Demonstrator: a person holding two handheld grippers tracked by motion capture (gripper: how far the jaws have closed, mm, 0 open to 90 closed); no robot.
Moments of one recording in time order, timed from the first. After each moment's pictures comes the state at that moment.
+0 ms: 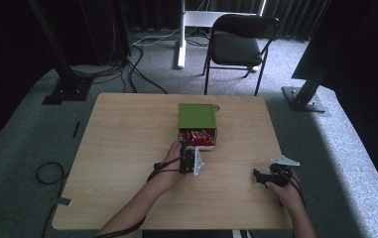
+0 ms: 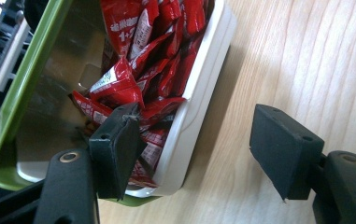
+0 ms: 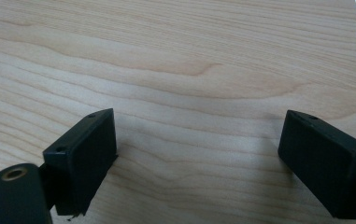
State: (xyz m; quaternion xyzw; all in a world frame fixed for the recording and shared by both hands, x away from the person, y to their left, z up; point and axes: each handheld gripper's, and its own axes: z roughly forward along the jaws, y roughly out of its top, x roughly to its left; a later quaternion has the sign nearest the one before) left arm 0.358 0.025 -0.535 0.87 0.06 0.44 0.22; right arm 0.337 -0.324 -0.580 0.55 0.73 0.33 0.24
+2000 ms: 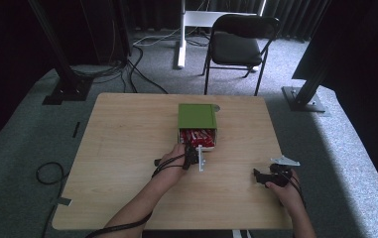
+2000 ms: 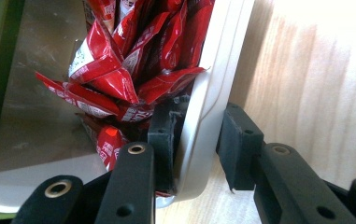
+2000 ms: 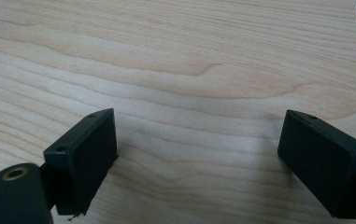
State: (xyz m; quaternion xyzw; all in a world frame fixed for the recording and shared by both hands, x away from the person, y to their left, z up) left arm 0.375 0.015 -0.544 0.88 0.06 0.44 0.13; right arm 0.337 -0.324 -0.580 0.55 0.73 0.33 0.24
